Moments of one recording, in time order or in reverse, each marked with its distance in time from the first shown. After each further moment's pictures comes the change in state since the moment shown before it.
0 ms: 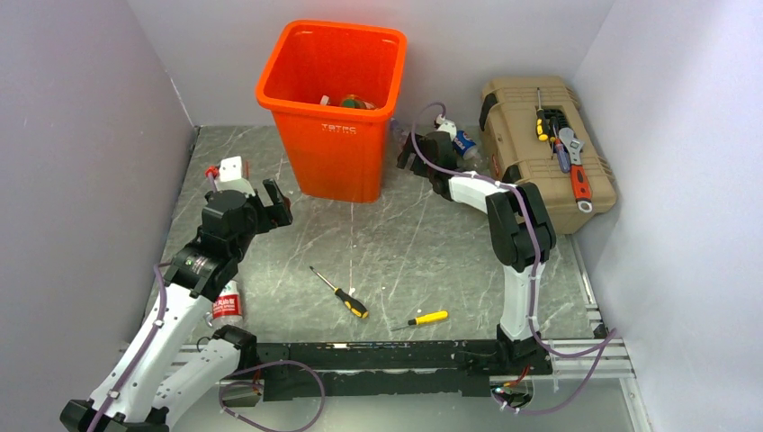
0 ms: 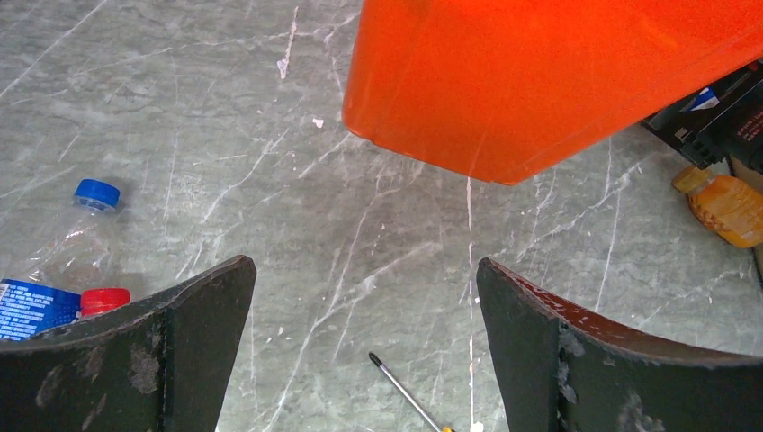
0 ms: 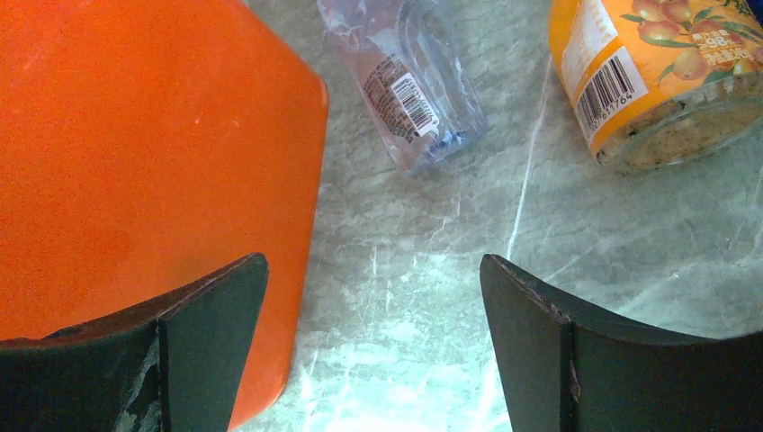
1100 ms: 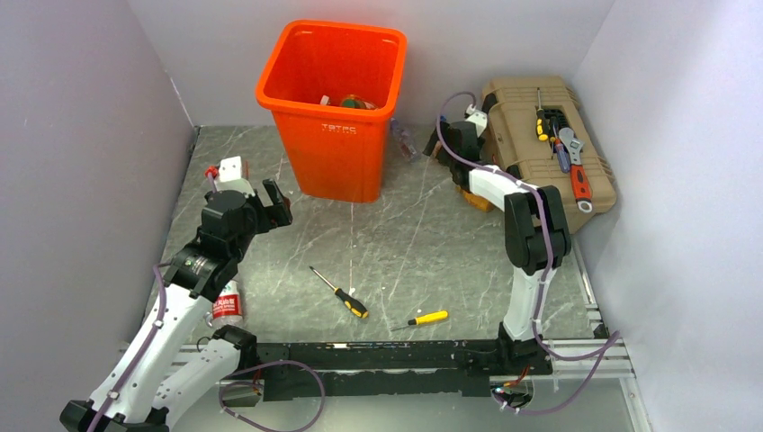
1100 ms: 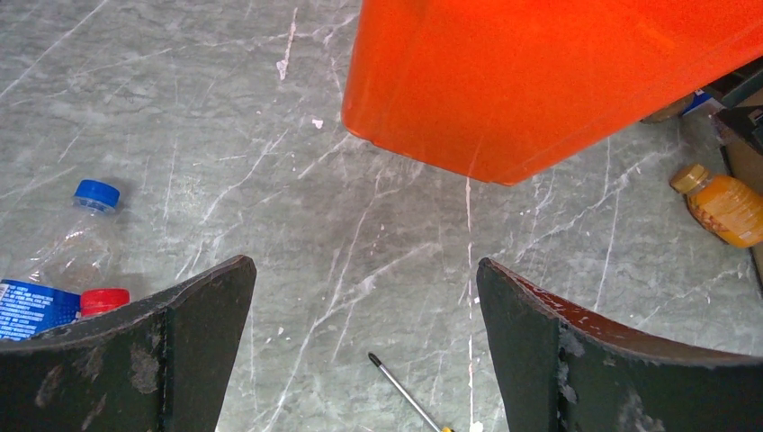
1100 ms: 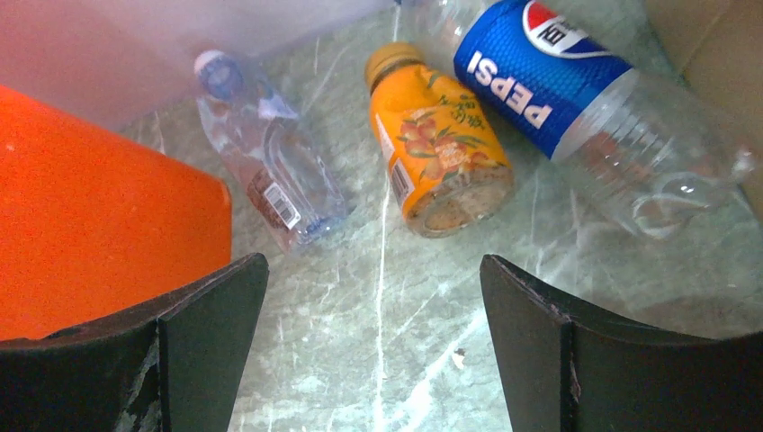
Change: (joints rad) left arm 0.000 -0.002 0.000 0.000 0.001 0.000; right arm -0.106 -0.053 0.003 -0.041 0.114 -0.030
